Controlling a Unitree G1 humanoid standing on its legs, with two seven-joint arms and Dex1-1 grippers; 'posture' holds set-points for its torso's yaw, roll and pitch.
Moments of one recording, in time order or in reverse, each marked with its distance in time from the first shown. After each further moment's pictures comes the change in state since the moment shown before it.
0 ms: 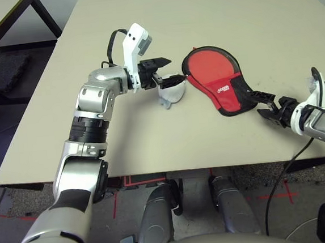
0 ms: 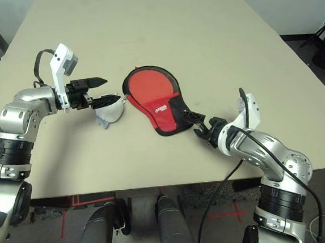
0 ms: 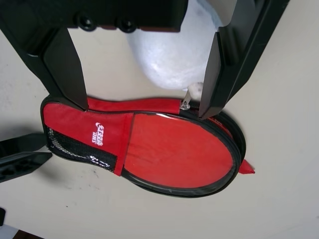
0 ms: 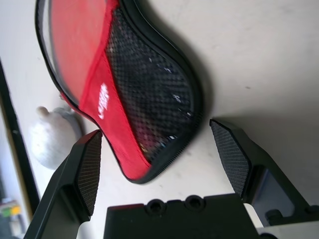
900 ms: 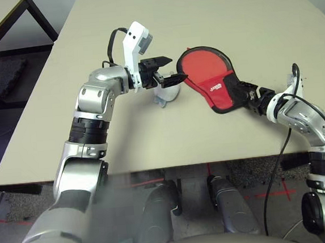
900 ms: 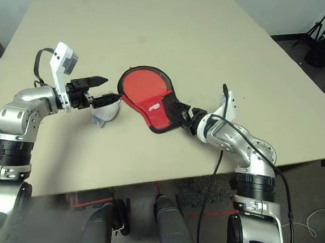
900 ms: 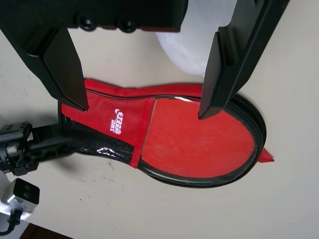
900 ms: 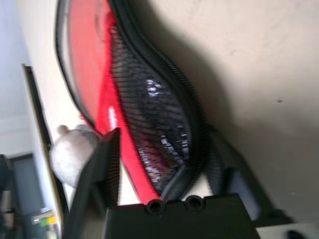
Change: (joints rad) left arm 0.008 0.000 -0.001 -0.040 -0.028 0.035 0.030; right arm -0.044 0.064 0.137 0.105 -0.237 -0.137 0.251
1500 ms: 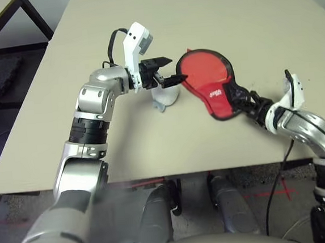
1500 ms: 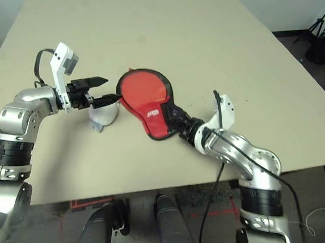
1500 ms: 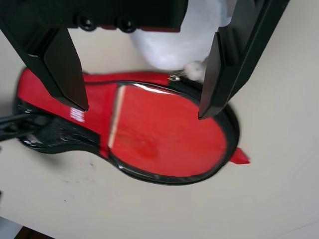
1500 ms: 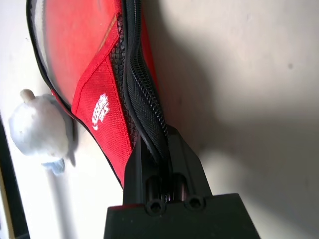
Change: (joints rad) left arm 0.003 0.003 -0.004 0.000 -0.001 0.000 0.004; right arm 0.226 -0.120 0.094 -0.396 0.211 -0.046 -0.227
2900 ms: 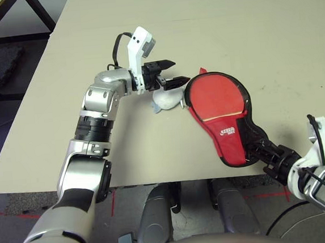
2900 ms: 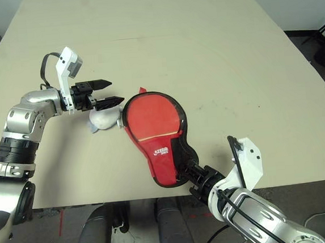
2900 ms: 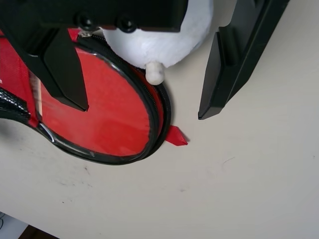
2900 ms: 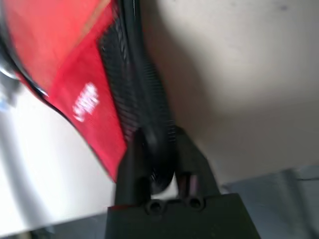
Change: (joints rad) left arm -0.016 -0.026 -0.012 0.103 0.008 -0.086 -0.044; right arm 0.605 -0.434 0.156 -0.532 0.023 -0.493 0.057
